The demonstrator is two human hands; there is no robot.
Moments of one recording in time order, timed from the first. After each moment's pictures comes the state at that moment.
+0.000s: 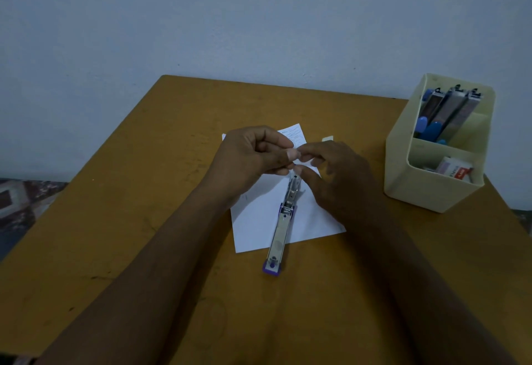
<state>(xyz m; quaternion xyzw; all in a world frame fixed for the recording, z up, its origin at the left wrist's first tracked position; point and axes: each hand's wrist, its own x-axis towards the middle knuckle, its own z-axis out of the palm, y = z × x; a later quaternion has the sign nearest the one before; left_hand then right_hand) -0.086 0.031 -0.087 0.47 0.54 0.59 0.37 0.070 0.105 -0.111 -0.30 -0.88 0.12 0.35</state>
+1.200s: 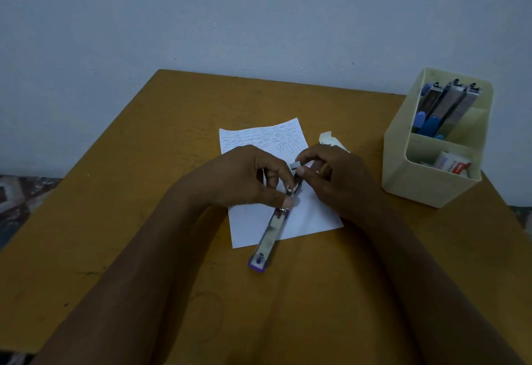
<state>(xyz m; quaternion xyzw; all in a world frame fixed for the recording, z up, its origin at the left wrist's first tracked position) -0.098 0.016 -0.076 0.68 0.60 0.25 0.34 0.076 0.110 -0.111 -0.30 -0.89 0.17 0.30</state>
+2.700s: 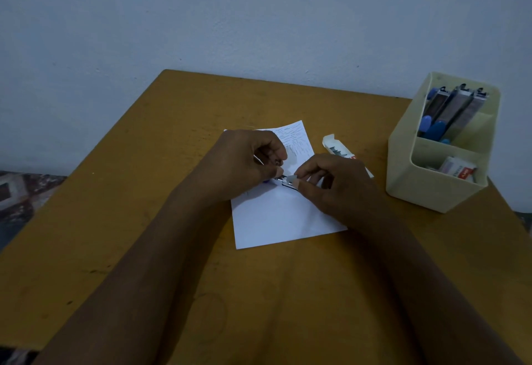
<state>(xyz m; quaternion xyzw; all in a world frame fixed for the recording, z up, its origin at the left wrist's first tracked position) -0.103 0.022 -0.085 0.63 0.66 0.37 0.18 0.076 0.101 -0.109 -0.30 -0.89 0.24 0.26</state>
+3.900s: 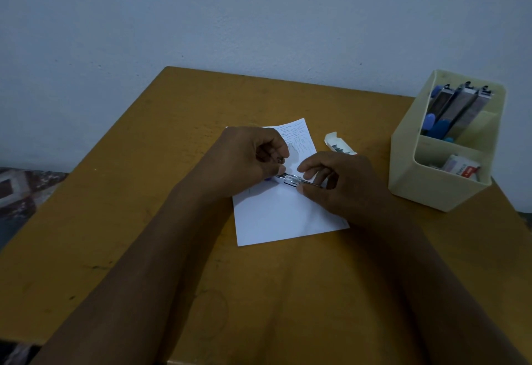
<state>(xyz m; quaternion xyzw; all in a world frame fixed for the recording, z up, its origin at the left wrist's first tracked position) -0.103 0.021 -0.082 0.63 0.66 0.37 0.19 0.081 0.104 -0.103 -0.30 -0.90 0.23 0.24</state>
